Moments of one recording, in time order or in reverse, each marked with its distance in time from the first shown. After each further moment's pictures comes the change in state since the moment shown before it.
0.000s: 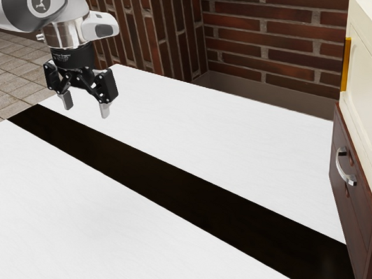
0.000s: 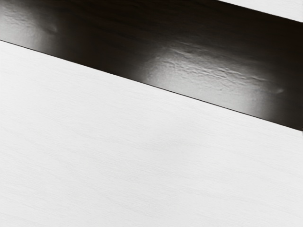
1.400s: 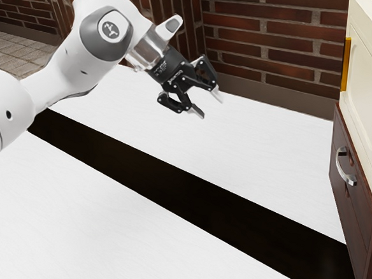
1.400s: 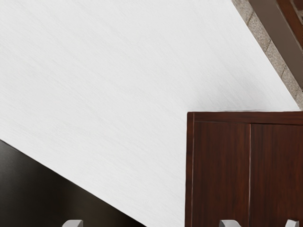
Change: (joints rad) arm 0.047 0.291 -0.036 0.078 -0.832 0.435 -0.271
